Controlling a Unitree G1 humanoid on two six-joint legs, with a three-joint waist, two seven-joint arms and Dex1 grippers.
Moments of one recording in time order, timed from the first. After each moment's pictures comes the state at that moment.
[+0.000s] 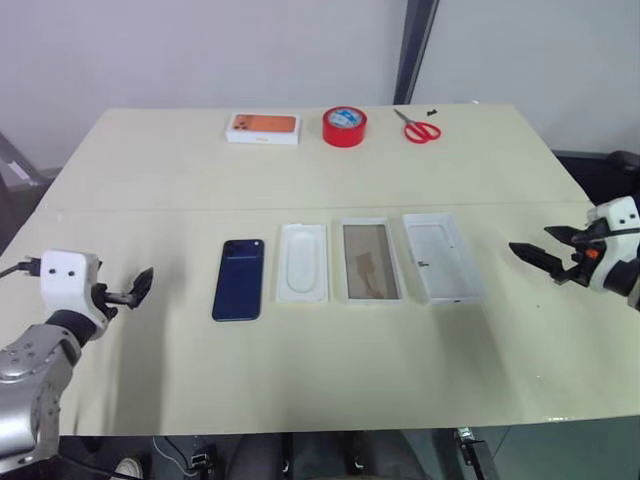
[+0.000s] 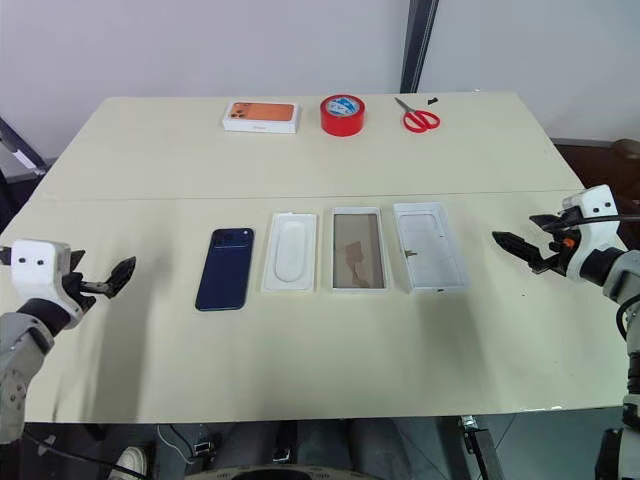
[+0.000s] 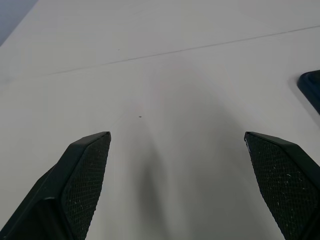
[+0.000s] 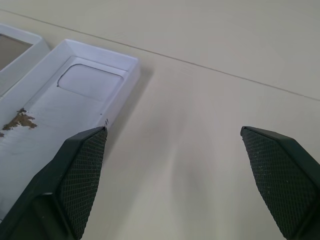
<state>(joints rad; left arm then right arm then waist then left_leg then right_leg) 0.12 0.58 0.52 -0.36 -0.39 0.59 -0.36 -0.30 -0.93 -0.37 0.34 0.40 0.44 0.93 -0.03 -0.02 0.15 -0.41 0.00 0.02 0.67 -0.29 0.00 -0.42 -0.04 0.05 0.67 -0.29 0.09</state>
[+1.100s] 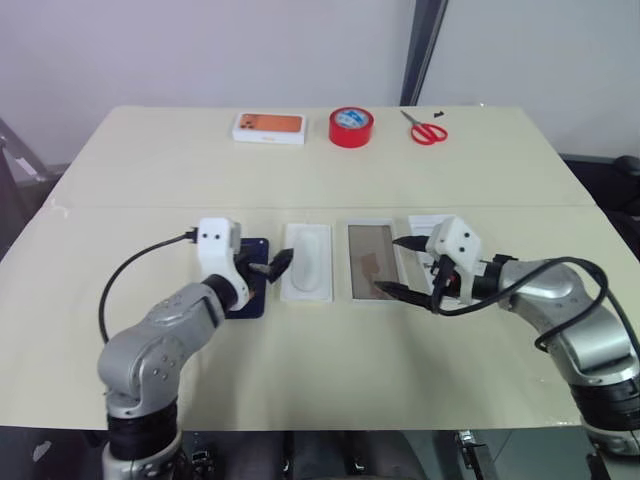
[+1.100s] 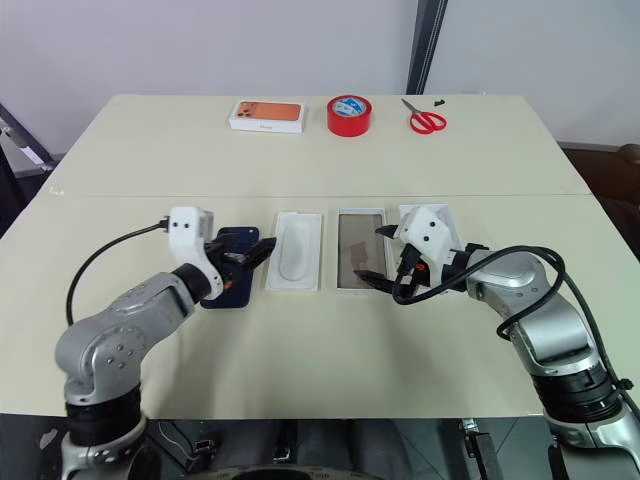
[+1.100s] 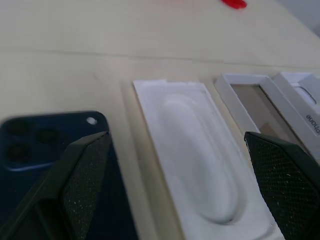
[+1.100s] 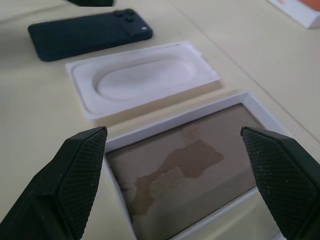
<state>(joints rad) -0.29 0.17 0.19 -0.56 -0.66 1.21 -0.02 -0.29 -0.76 0.05 -0.37 0.36 0.55 0.85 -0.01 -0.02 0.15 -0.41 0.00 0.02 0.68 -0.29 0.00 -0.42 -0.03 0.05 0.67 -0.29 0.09</state>
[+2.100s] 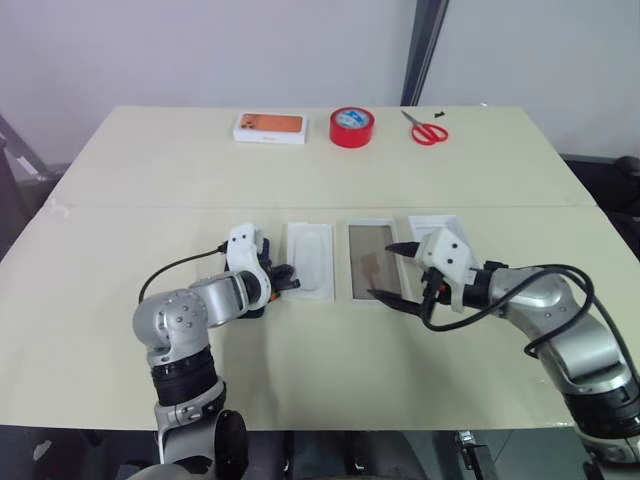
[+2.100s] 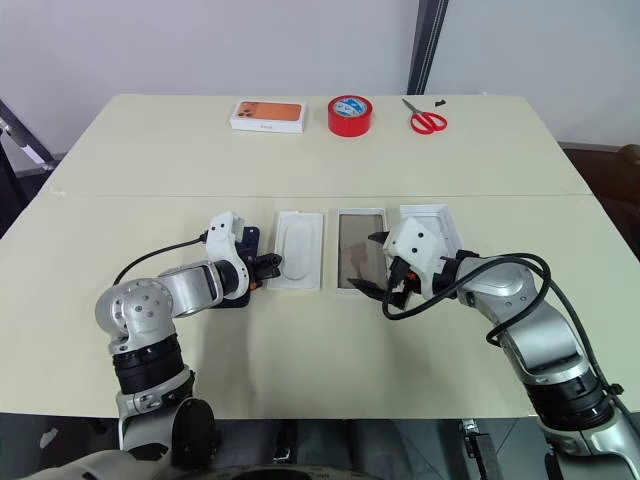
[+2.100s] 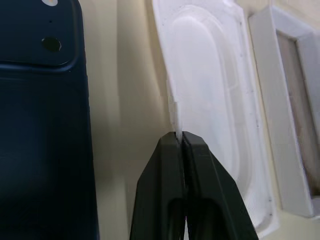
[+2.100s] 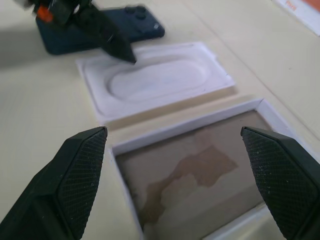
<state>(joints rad) -0.50 -0.07 0.43 -0.33 -0.60 1.52 0.06 -0.25 -0.78 0.09 -0.41 0.32 0.53 0.86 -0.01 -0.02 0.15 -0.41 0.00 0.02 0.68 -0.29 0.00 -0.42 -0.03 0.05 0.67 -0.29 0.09</state>
